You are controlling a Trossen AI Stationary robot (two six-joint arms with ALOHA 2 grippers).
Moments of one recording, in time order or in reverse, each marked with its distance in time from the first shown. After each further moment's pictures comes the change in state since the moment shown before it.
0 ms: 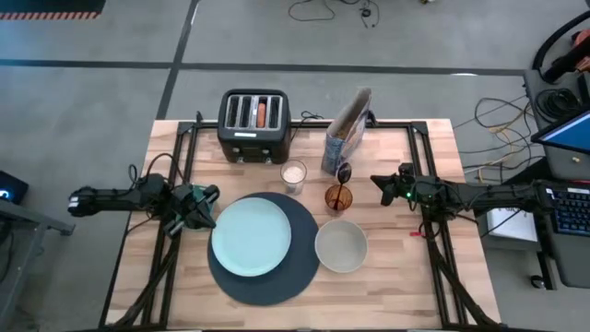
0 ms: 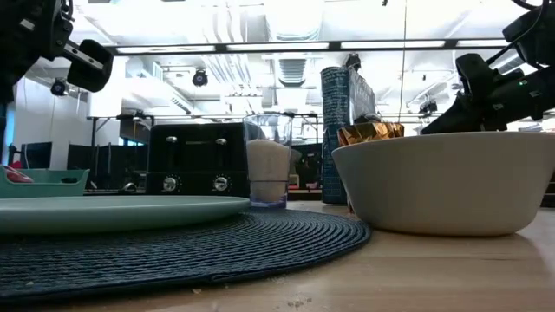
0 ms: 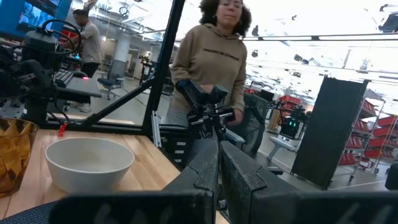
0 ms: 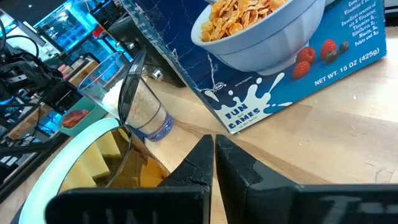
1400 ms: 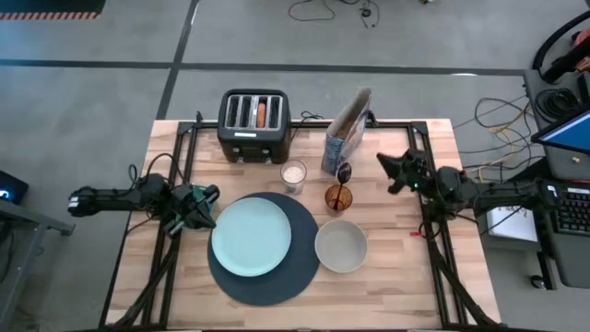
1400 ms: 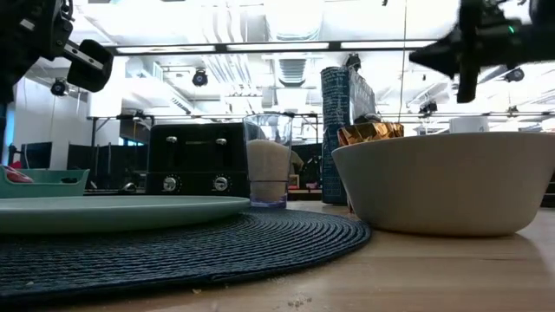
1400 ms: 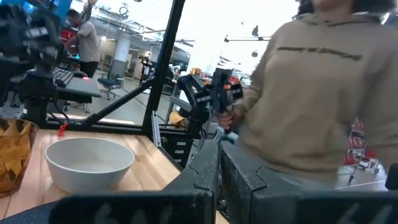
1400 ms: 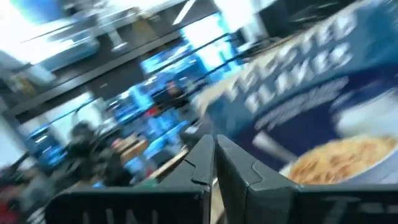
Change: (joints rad) left arm 0.000 0.000 0.000 0.000 0.000 0.000; right arm -0.003 0.121 0.119 0.460 0.097 -0.278
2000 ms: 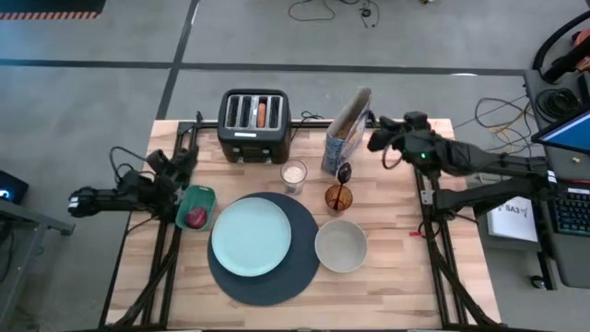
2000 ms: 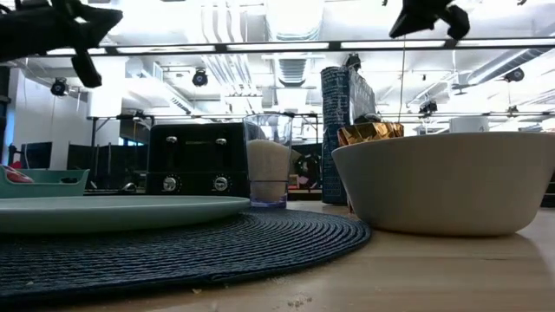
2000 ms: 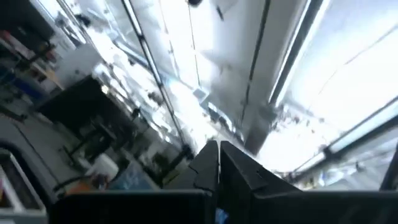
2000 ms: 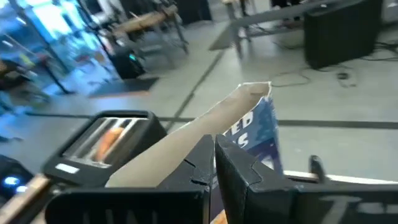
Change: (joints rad) left arm 0.001 0.000 0.013 0.466 -1.076 -0.072; right arm -0.068 0.448 0.873 -0.934 0.389 0.226
